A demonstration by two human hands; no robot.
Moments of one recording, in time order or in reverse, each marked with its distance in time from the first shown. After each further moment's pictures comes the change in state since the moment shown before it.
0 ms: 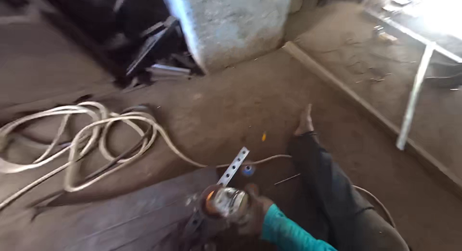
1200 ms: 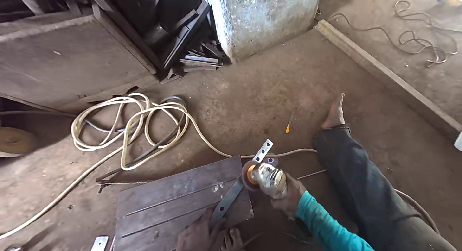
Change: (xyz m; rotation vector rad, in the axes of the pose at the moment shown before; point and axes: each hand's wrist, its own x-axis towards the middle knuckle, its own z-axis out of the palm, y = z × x) left_hand -0.002 0.034 -0.039 0.008 -0.106 -0.036; right_hand 0.026 0.030 -0.021 0.098 0.133 0.040
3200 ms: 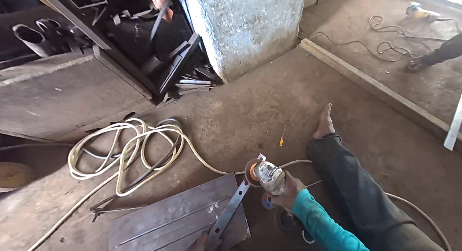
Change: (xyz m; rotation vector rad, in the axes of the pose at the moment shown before) left_hand 0.001 -0.001 0.014 0.021 0.076 -0.014; right_hand 0.018 -0.009 -0.043 -0.035 0.070 0.123
